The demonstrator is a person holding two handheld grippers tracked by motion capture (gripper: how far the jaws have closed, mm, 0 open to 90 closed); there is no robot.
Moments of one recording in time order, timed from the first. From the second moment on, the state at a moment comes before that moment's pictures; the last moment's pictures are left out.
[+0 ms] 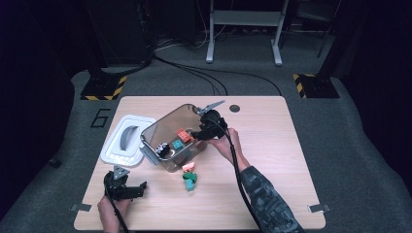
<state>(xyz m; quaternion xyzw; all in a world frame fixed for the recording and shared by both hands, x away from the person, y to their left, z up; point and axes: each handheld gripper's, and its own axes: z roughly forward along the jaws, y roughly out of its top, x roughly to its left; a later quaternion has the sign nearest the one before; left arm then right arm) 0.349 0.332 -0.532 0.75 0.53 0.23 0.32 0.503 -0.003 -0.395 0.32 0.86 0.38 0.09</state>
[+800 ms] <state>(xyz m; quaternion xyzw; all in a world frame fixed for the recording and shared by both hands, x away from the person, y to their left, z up) 0.349 0.332 -0.532 0.75 0.53 0.23 0.32 0.448 -0.031 -0.426 0.30 0.87 0.38 0.09</state>
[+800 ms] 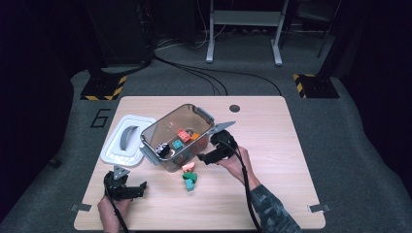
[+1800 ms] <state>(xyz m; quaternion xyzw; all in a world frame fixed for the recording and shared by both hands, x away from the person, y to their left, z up) 0.349 0.332 -0.531 0.75 0.53 0.22 0.31 0.420 0.011 -0.487 0.25 0.90 0.35 0.02</state>
